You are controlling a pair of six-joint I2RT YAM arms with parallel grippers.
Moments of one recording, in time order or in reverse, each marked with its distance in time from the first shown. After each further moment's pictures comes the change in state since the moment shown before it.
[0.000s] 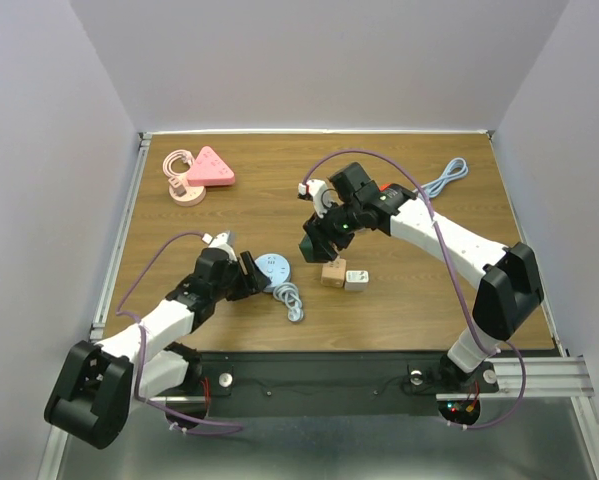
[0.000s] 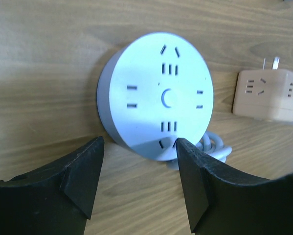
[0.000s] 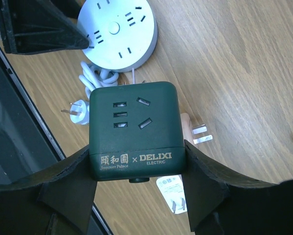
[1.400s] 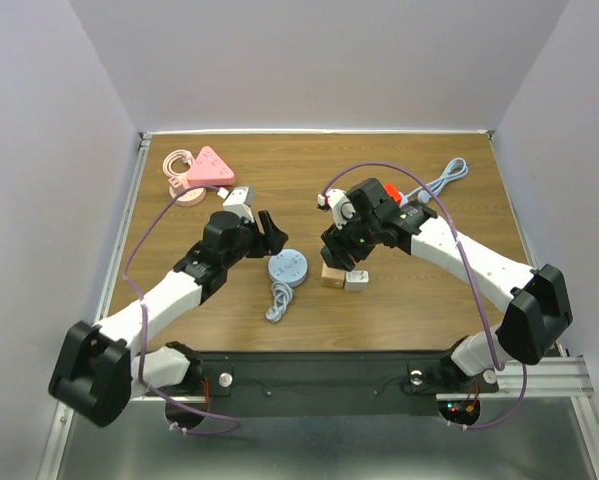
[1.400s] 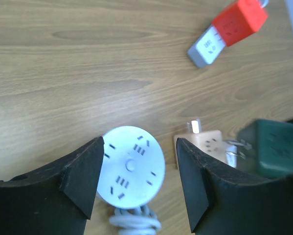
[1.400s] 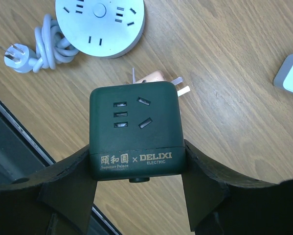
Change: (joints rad) left arm -0.061 0.182 0.319 0.095 -0.030 0.153; right arm 0.000 -0.179 -0.192 0.014 0.183 0.036
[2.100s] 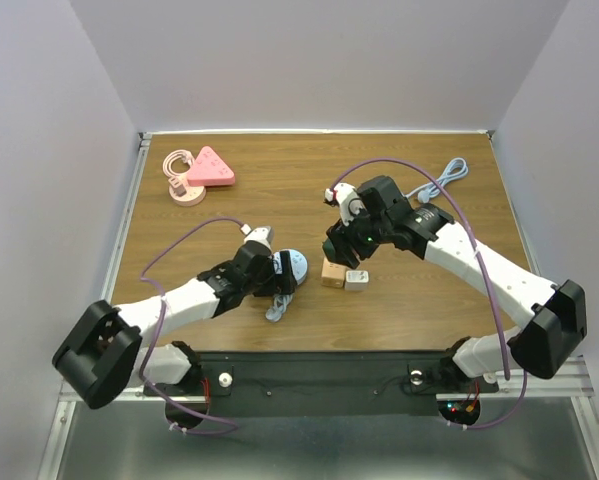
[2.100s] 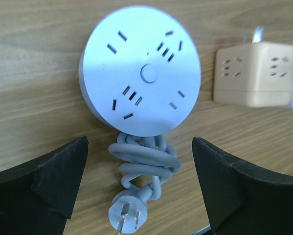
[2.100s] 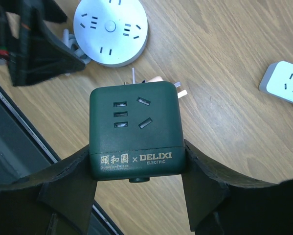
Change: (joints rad) left arm -0.228 -0.027 -0.114 -0.212 -0.181 -0.139; right arm 0.000 -0.089 0.000 0.000 -0.003 0.007
